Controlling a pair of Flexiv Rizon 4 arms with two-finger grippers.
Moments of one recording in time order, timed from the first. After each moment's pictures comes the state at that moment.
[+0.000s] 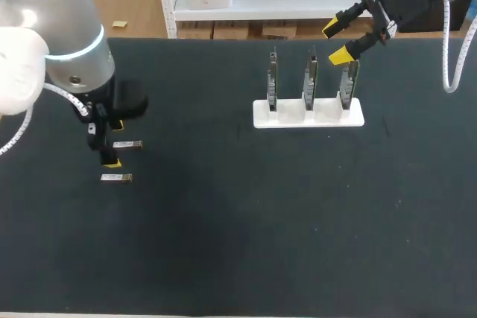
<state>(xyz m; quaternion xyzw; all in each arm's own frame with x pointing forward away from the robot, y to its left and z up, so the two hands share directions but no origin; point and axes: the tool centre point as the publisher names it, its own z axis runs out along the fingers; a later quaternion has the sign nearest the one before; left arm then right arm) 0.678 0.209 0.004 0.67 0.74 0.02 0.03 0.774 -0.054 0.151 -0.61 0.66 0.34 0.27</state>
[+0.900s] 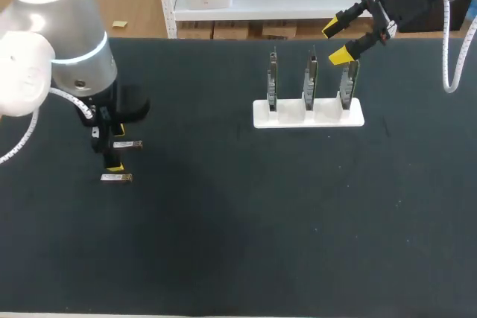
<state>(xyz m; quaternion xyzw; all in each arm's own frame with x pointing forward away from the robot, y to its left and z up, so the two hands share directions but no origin) 0.683 0.212 -0.019 0.66 0.75 0.00 0.01 0.774 -0.054 0.151 -0.61 0.66 0.34 0.27</state>
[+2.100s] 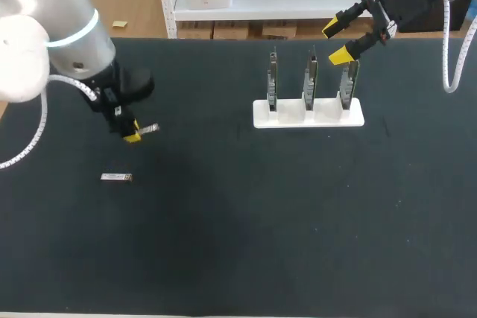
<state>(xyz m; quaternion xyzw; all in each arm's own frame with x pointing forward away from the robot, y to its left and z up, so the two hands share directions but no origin) 0.707 0.176 0.005 0.63 0.77 -0.07 0.08 0.774 -0.054 0.151 -0.61 0.66 0.34 0.27</state>
